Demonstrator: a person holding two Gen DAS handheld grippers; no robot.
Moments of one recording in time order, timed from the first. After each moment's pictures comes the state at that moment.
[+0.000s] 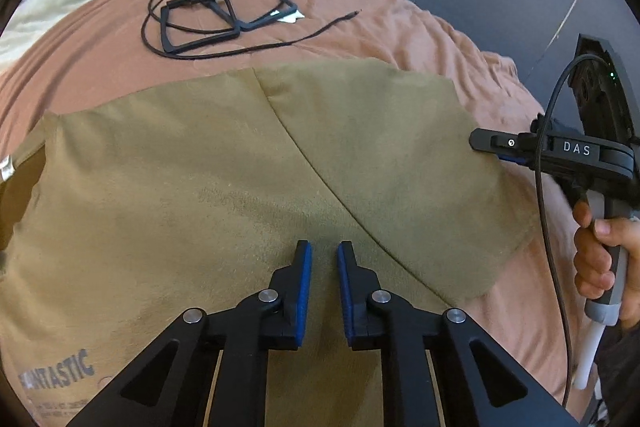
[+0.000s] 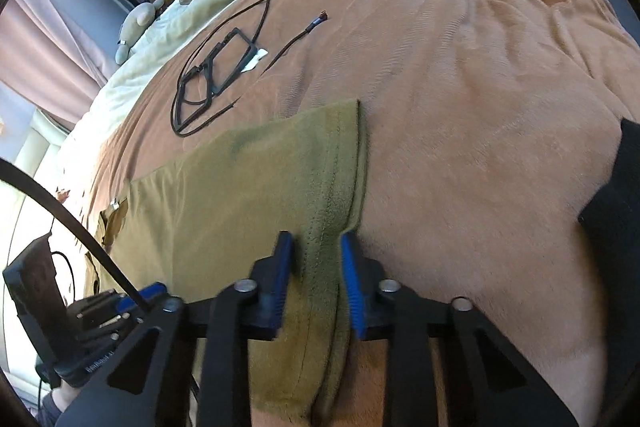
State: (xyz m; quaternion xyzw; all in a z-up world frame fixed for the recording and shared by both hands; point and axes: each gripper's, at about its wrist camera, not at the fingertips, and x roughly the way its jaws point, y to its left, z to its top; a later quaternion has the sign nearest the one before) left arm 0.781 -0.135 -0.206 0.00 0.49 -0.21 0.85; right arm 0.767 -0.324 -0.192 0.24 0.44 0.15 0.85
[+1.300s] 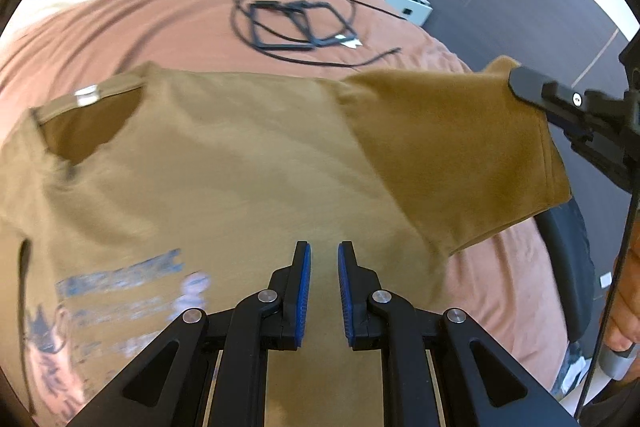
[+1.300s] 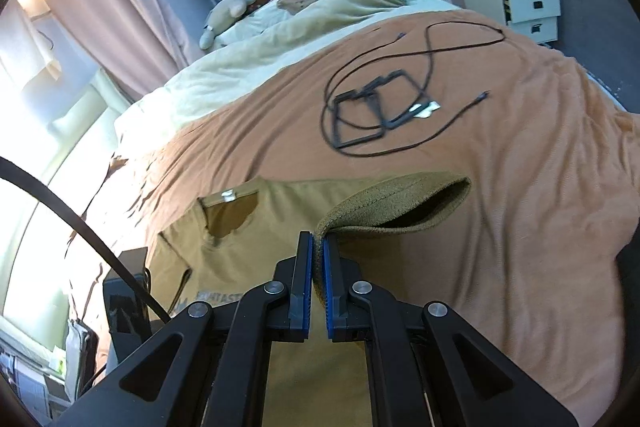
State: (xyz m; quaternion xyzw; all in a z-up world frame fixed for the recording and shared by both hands) left arm 0.734 -0.052 -0.164 -0.09 0.50 -0.16 0.85; right arm 0.712 -0.207 -0.085 0.18 0.38 0.24 0.88
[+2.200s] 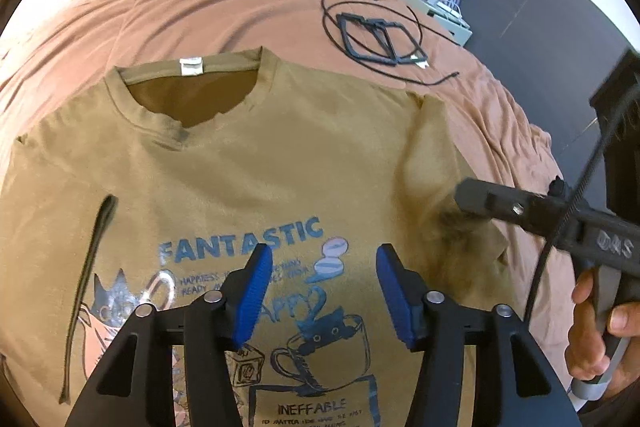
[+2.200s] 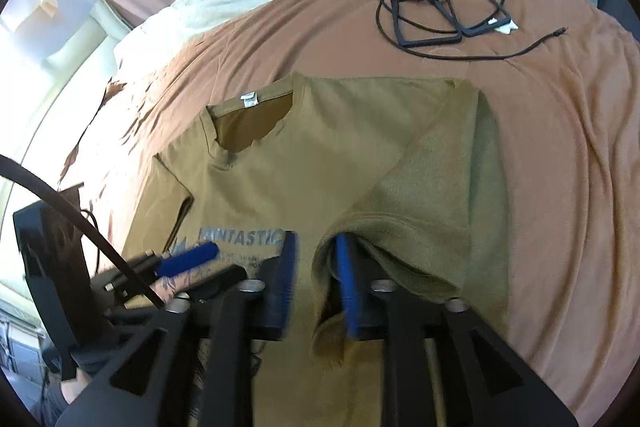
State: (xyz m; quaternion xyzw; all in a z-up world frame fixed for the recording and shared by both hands) left arm 0.712 0.032 -0.168 -0.11 0.48 -0.10 0.86; right arm 0.743 -0.111 -0.124 0.12 0.47 0.26 0.84
